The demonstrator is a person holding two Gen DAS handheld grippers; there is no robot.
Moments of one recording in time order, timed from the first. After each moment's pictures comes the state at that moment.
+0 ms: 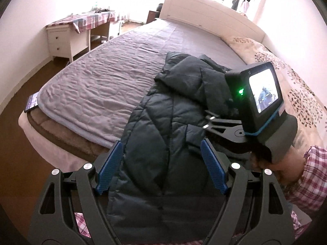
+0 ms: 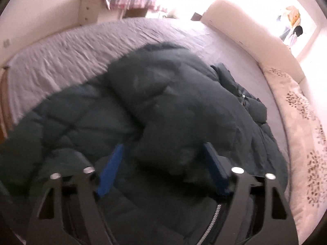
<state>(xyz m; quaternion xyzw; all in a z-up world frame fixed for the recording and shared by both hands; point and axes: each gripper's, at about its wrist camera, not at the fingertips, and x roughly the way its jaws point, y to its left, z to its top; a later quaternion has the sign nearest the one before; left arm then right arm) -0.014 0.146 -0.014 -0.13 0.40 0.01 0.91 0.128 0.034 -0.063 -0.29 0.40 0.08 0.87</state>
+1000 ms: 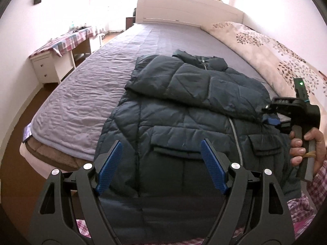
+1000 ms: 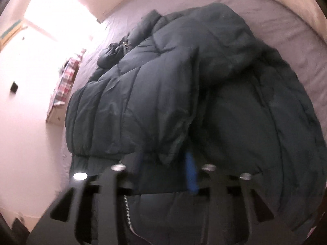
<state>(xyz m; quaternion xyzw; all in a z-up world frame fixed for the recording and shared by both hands) -0.010 0.077 0.006 -0.03 0.39 -0.03 0.92 0.092 -0.252 -0.050 0.31 0.47 0.01 0.82</state>
